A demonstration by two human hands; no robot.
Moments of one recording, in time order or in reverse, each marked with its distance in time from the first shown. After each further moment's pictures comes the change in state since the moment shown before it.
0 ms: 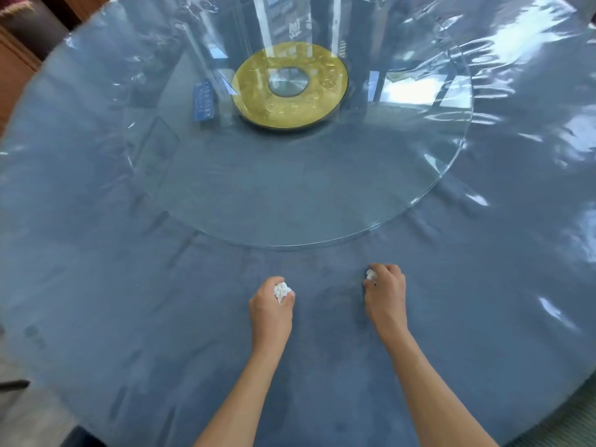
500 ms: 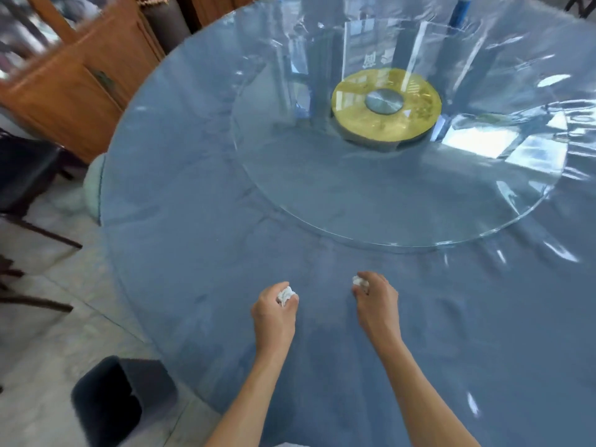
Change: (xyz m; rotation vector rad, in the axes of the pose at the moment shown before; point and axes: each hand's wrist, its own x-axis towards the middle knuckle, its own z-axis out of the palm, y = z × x) left_hand -0.039 -0.059 -0.095 -0.179 0.254 -0.110; right_hand -0.081 -0.093 0.054 0.103 -0.186 -0.114
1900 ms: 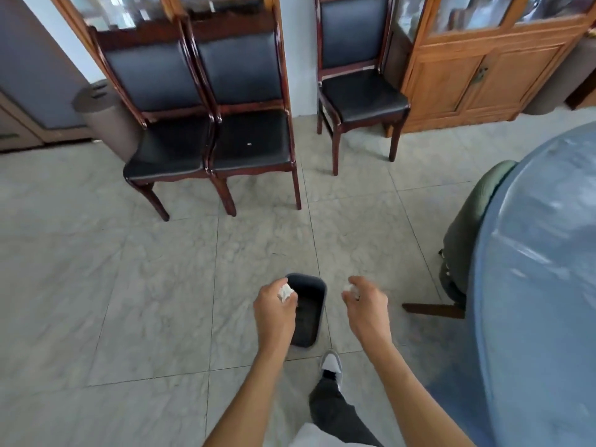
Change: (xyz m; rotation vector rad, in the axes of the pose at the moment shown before) left_hand -0.005 -0.363 -0.516 -0.202 0.822 -0.425; right_hand -0.375 -0.219 0.509 -0.344 -0.811 -0.680
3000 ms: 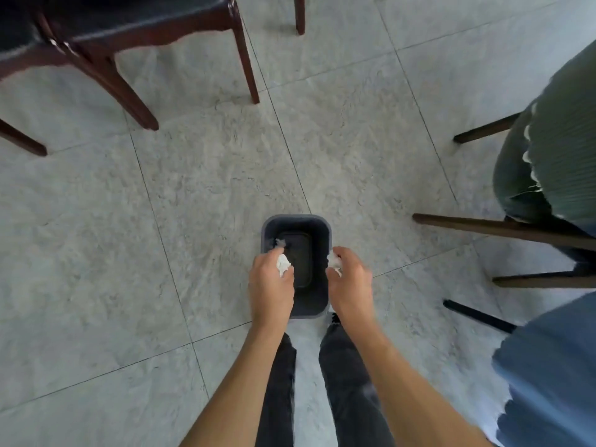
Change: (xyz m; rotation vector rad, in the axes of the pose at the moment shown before) left_hand 0.191 -0.208 0.153 0.245 -0.375 -0.031; right_hand 0.142 0.129 0.245 -0.084 -0.016 0.314
